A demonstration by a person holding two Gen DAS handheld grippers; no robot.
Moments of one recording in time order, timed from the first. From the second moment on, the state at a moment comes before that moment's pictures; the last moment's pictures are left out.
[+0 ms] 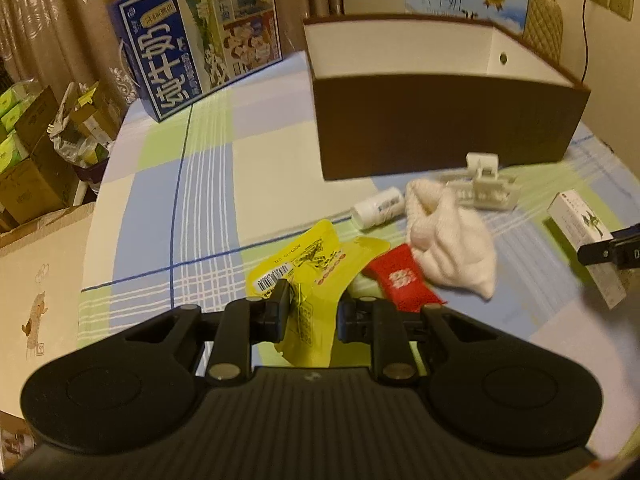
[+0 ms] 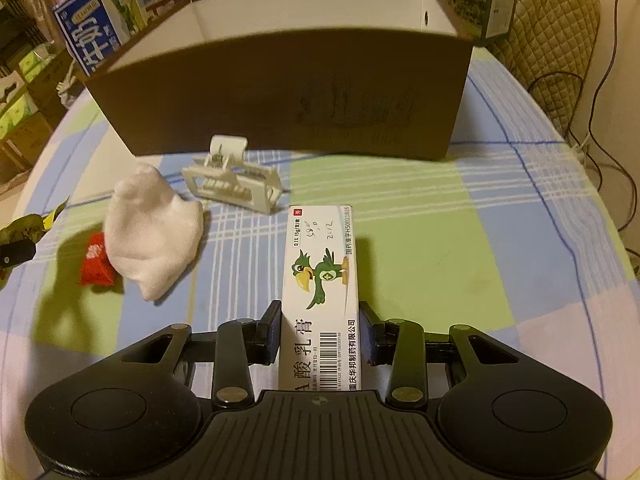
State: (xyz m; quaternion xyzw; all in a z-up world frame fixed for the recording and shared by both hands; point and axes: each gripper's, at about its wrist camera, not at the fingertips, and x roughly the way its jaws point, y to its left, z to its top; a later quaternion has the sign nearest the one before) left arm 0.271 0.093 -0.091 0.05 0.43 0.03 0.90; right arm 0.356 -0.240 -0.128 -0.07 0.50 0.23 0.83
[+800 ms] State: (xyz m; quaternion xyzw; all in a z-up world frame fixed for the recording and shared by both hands) left arm 0.345 0.047 0.000 0.02 0.36 -0.01 0.93; right arm 0.428 -0.257 -0.021 -0.01 0.42 0.30 0.86
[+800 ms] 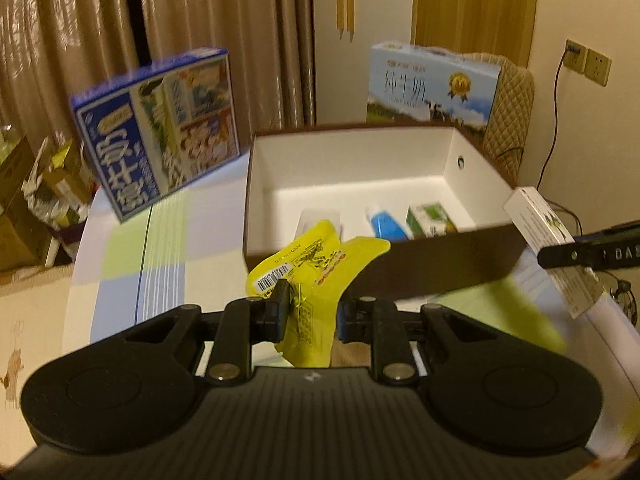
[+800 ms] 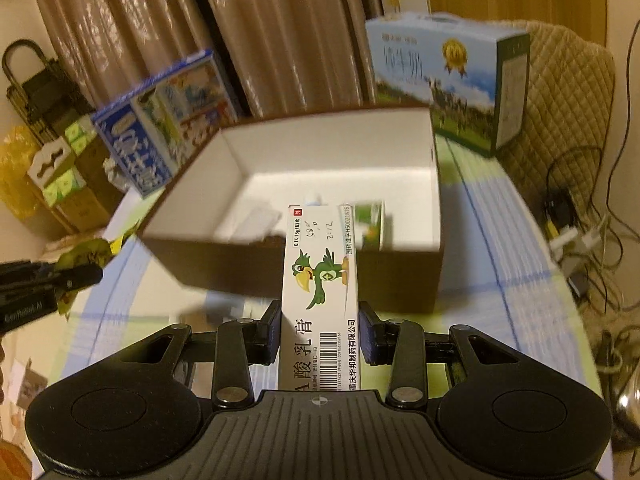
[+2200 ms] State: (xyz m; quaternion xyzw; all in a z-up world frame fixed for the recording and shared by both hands) left arm 0.566 0.036 -0.070 0.03 0.44 -0.05 0.90; right arm 0.644 -0.133 -0.119 -0.28 0.45 0.24 0.81
